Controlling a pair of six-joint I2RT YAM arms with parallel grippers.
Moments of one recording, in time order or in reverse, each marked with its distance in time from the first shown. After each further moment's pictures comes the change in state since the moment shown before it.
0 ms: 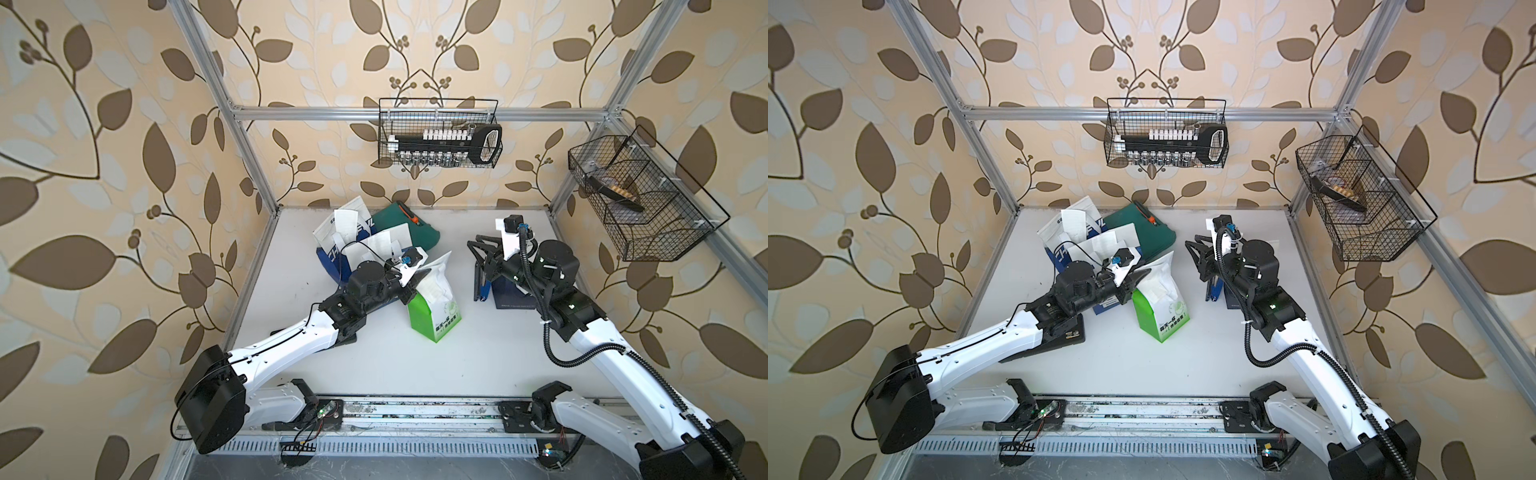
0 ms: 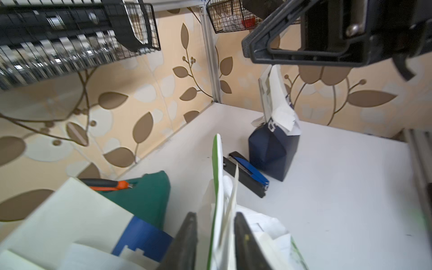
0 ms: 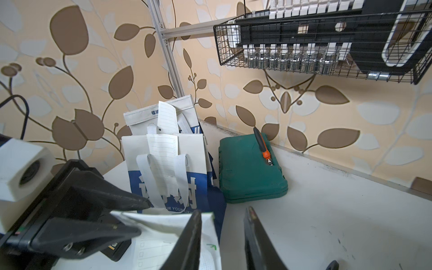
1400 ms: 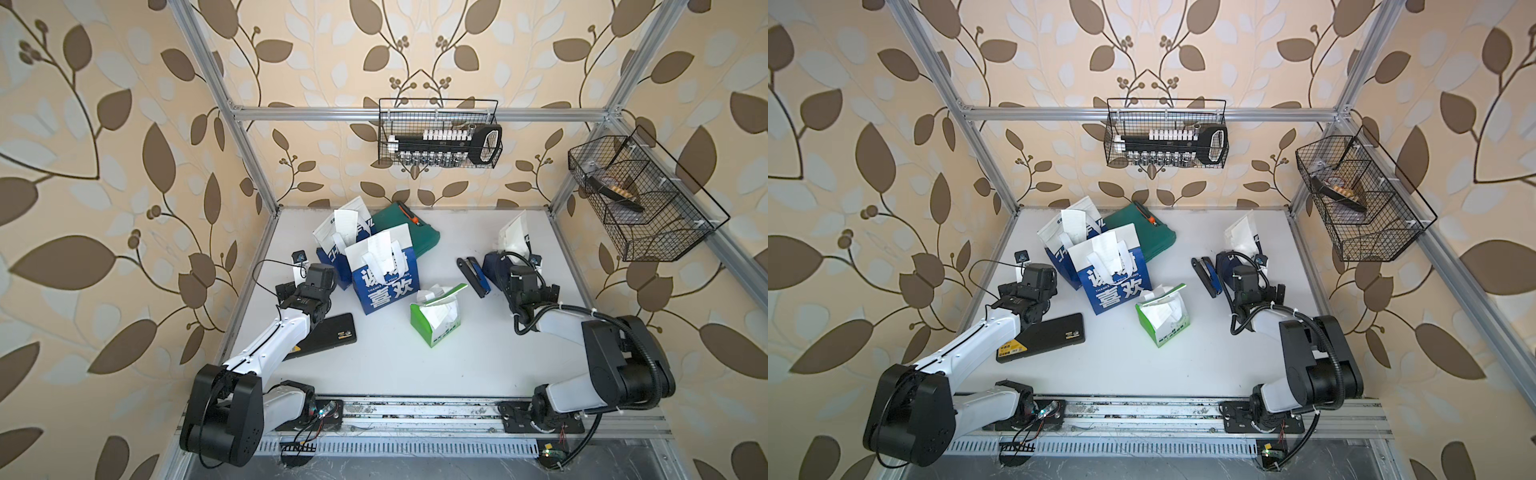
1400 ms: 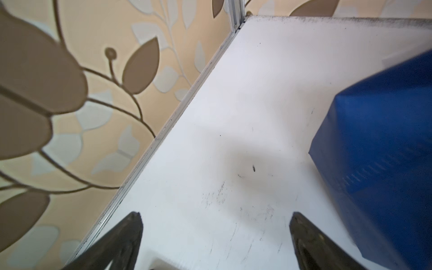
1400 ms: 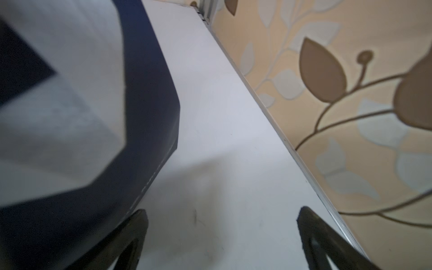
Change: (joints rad) left arm 0.559 0.004 -0.171 -0.465 -0.901 -0.472; right arm -0.251 0.536 -0.323 0.309 1.001 -0.006
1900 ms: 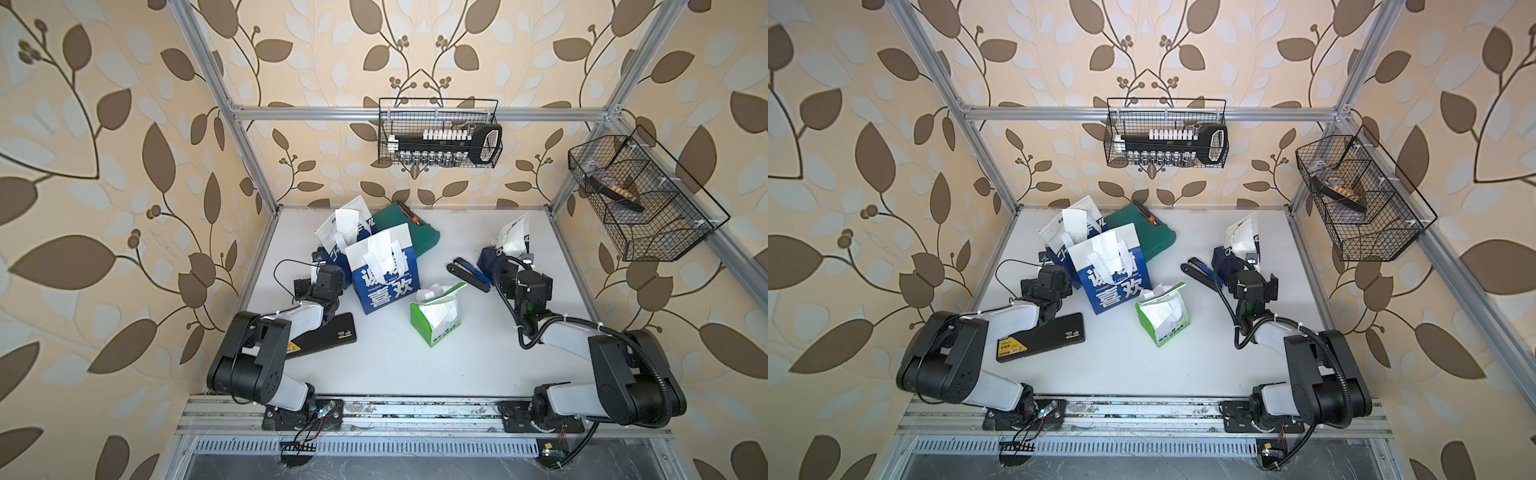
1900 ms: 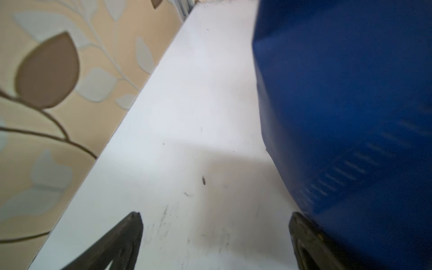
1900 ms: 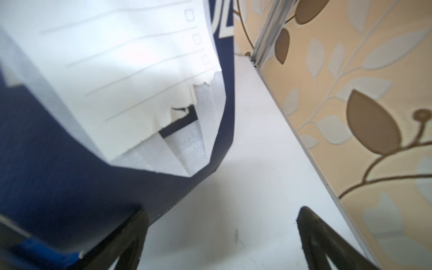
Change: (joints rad) left arm 0.001 0.310 -0.043 0.415 0.166 0.163; right arm 0.008 -0.134 -0.146 0.233 -0.251 -0.136
